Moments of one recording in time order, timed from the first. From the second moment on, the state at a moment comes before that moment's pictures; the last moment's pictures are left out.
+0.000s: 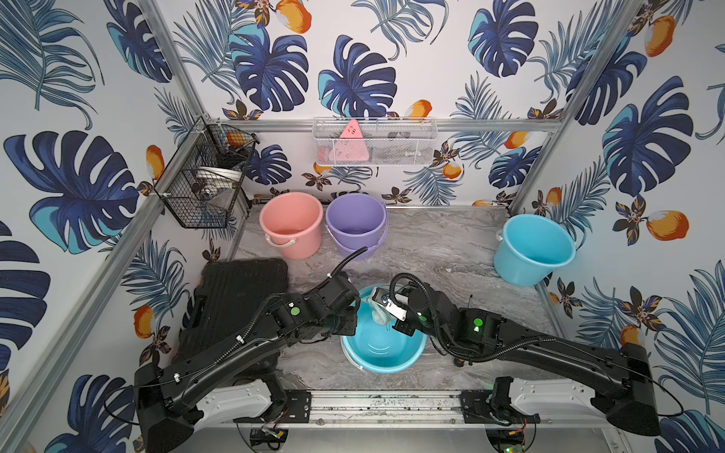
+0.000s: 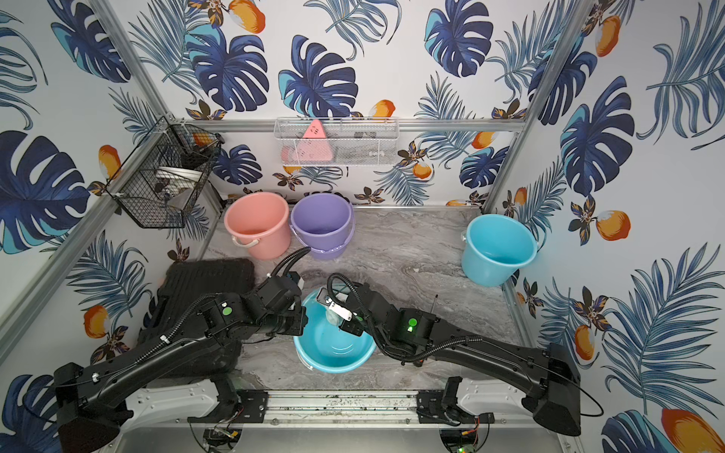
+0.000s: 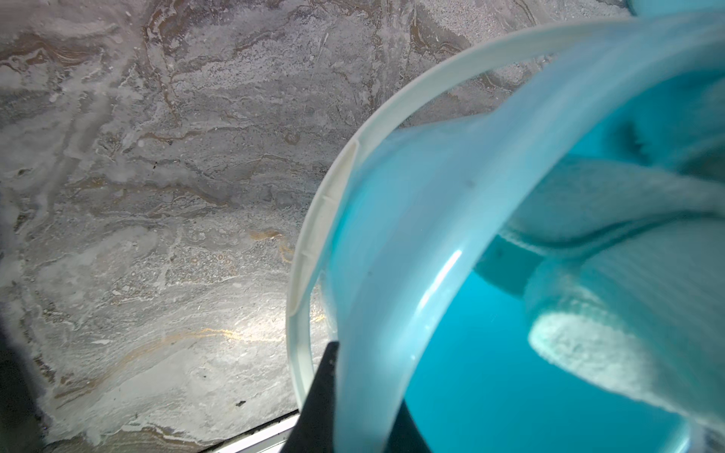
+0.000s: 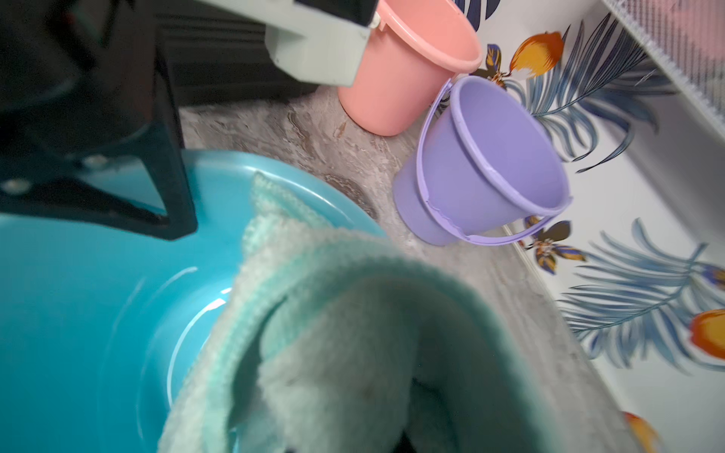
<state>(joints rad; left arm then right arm) -0.85 1.25 1.03 -0.97 -0.08 -0.77 1.14 1.16 0.96 -0.39 0.38 -0.42</state>
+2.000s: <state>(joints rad) -0.85 1.24 1.01 -0.96 -0.07 -0.79 1.07 1.40 0.91 -0.29 0.20 -0.91</state>
